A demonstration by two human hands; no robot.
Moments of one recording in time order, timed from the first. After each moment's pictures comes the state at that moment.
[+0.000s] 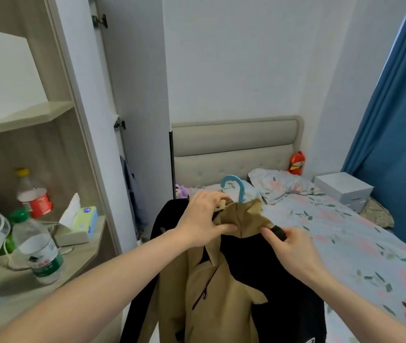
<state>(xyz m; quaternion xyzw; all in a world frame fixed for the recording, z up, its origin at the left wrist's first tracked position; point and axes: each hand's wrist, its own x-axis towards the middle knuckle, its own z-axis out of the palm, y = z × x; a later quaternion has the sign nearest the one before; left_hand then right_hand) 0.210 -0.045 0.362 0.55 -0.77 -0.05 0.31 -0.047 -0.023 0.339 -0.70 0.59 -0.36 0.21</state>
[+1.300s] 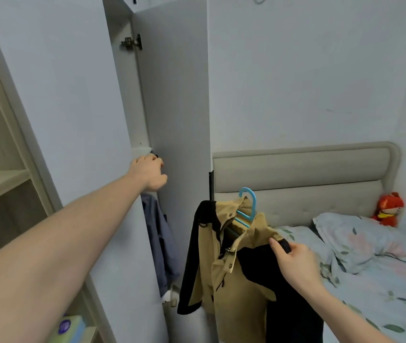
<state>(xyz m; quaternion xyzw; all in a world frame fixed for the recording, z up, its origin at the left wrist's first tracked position) 0.535 -0.418 0.498 0.83 -0.54 0.10 0.04 0.143 -0.425 0.323 -0.67 0.56 -0.38 0.31</state>
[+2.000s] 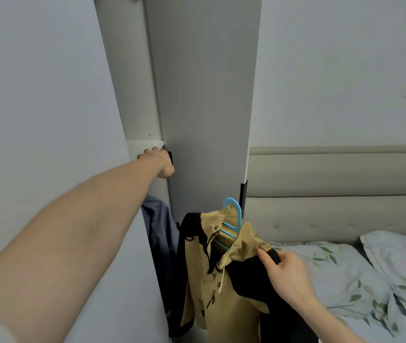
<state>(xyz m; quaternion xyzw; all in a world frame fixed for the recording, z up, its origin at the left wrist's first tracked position) 0.698 -0.644 0.470 0.90 -0.42 0.01 -0.07 0.337 -0.628 0.270 -0.70 0.54 -0.28 0.37</state>
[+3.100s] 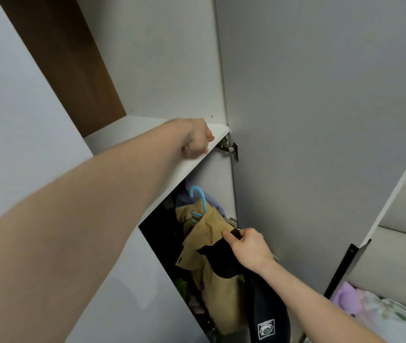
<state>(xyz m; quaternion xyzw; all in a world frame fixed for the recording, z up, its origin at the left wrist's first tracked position) 0.858 -0.781 0.468 0.93 -0.36 -0.10 -0.05 0.651 -0.815 0.222 -0.79 0.32 -0.05 0.52</state>
